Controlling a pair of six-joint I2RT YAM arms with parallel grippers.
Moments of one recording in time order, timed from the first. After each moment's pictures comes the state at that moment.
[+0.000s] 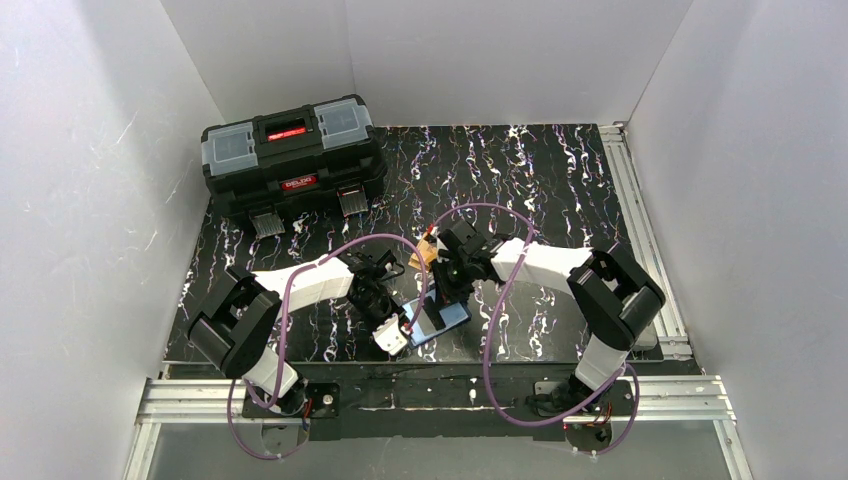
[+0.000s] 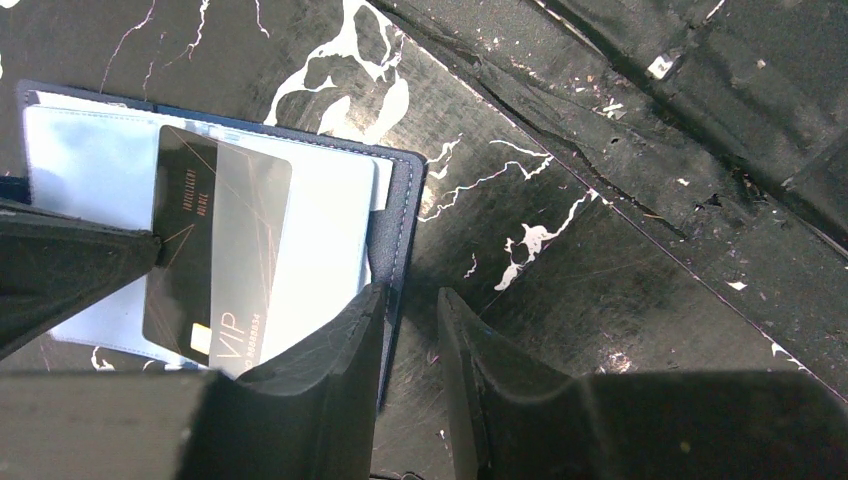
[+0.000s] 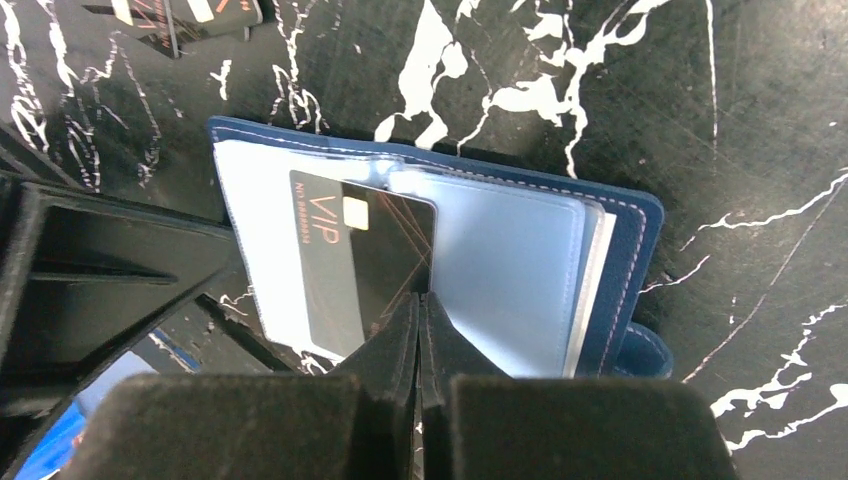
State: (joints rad) left arm -0.69 1.53 0.78 -0.78 0.67 1.85; right arm 0.82 1.71 1.00 -0.38 -0.33 0.44
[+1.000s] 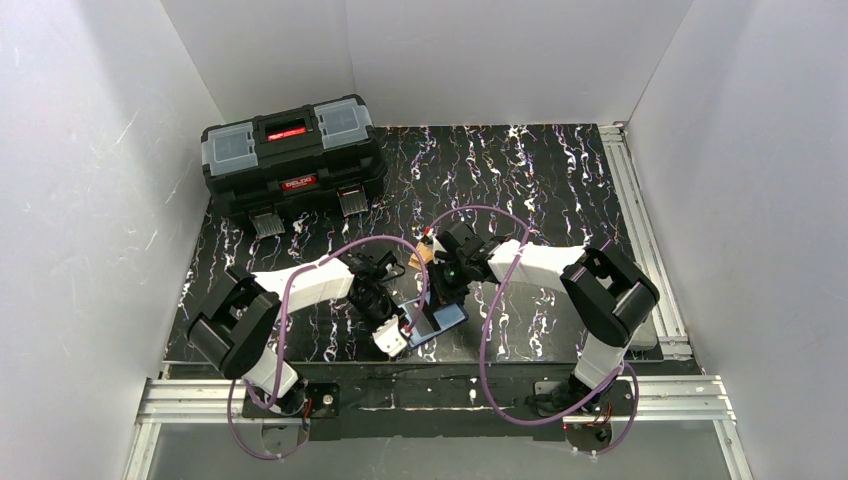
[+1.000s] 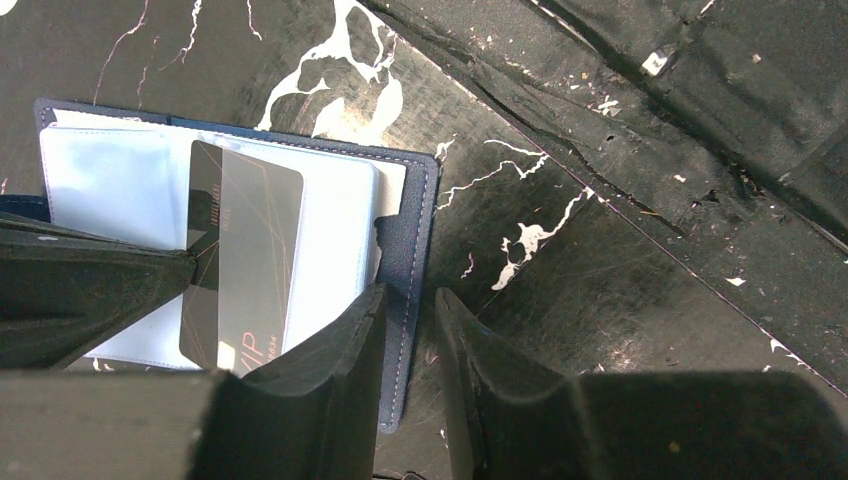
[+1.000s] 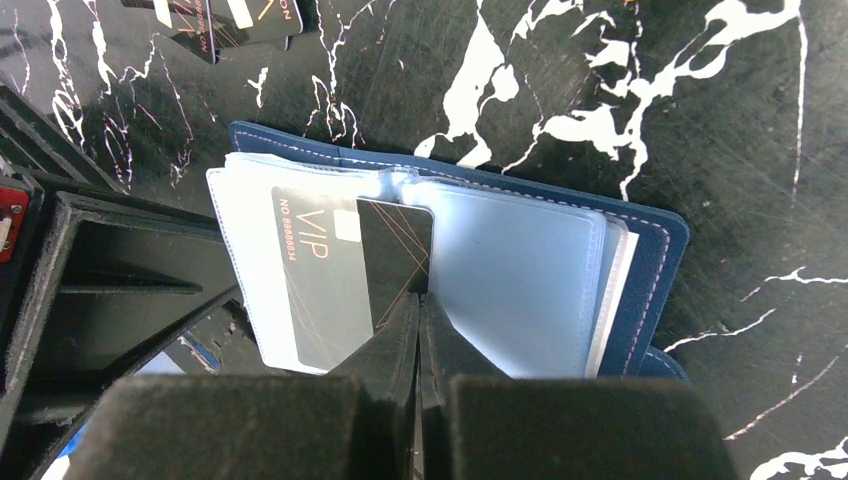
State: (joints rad) left arm -0.70 1.53 0.78 -0.78 0.66 1.86; right arm 0.83 1.75 0.99 -0.30 -0.39 0.46
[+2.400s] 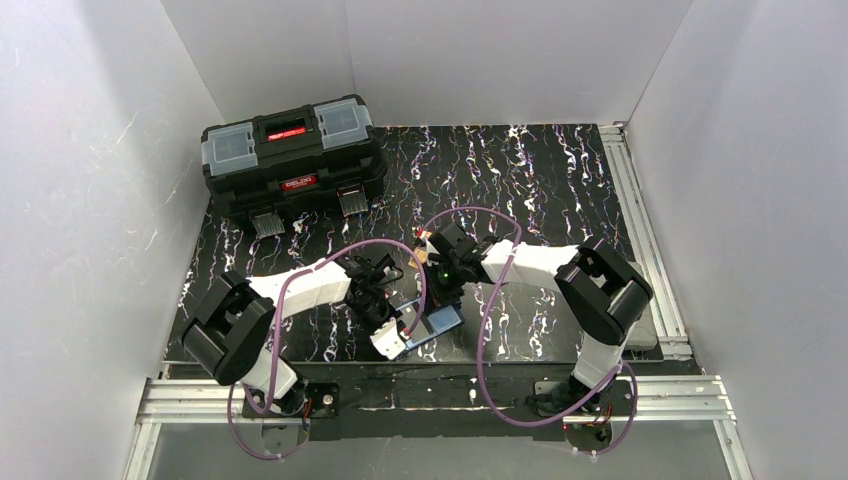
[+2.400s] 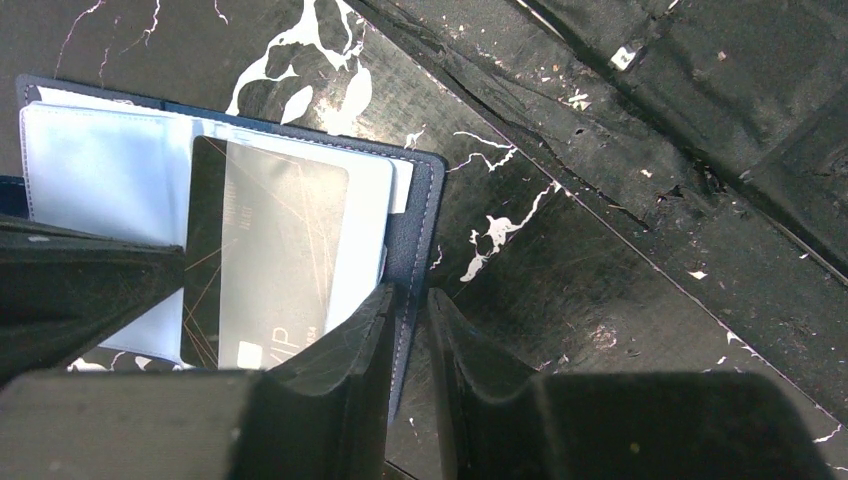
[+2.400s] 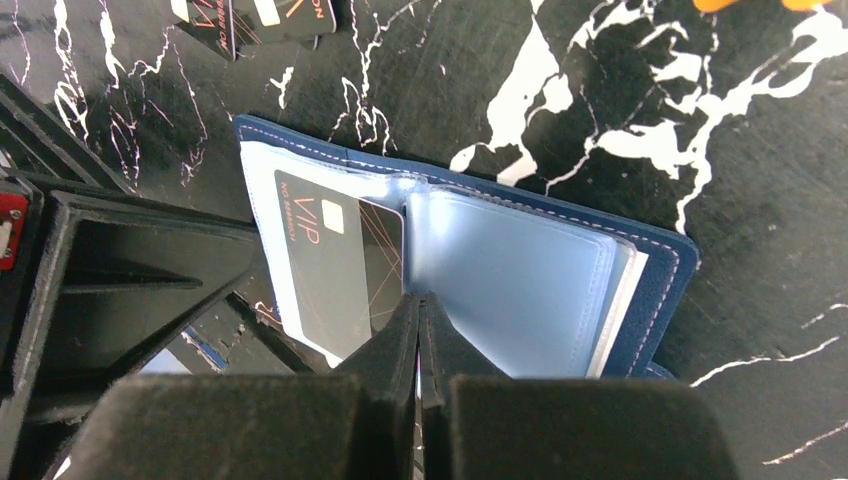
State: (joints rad) left arm -0.70 1.49 0.76 -0.79 0.62 1.82; right arm 0.86 1.77 1.02 -0.33 -0.39 0.46
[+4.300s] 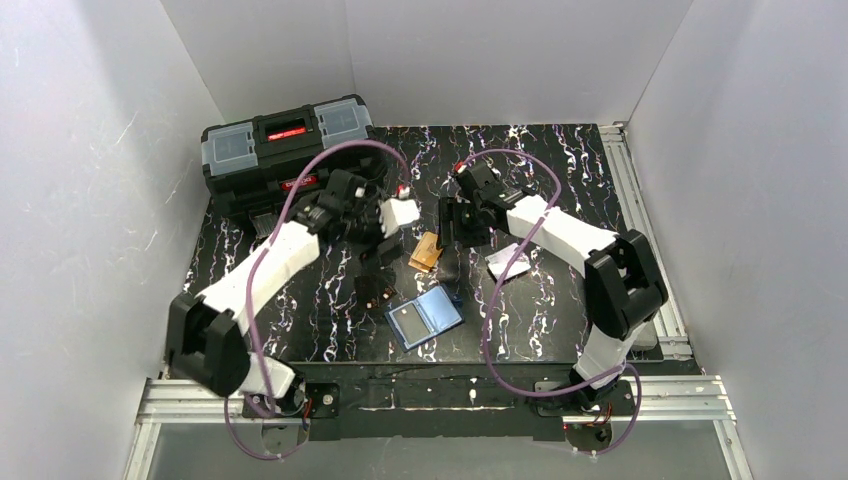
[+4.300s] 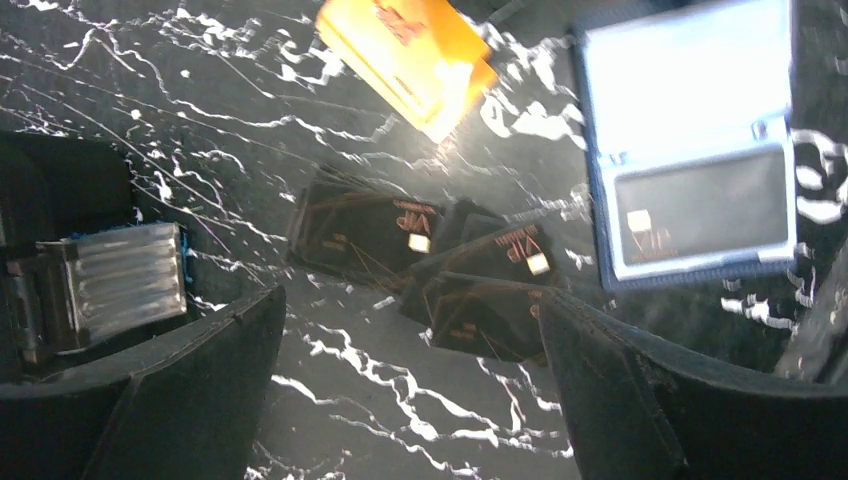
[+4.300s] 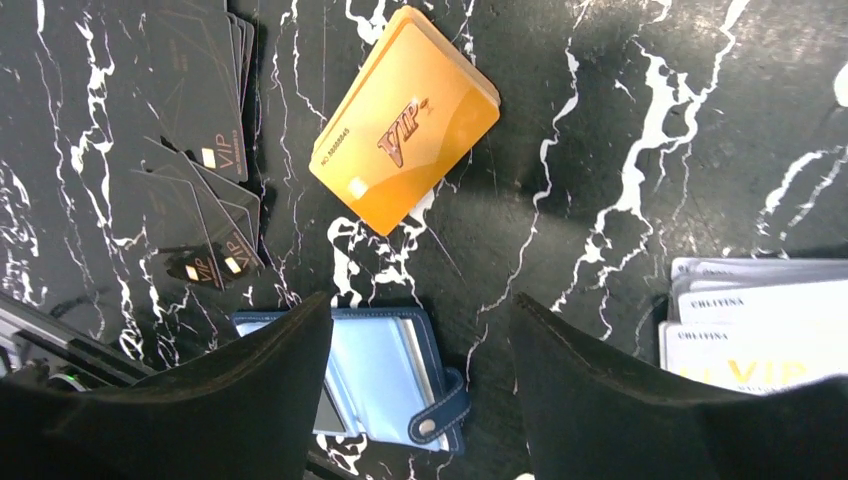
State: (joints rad) left arm -0.50 1.33 1.08 -0.69 0.35 0.78; right arm 0.64 1.73 1.33 -0.59 -0.12 0.50
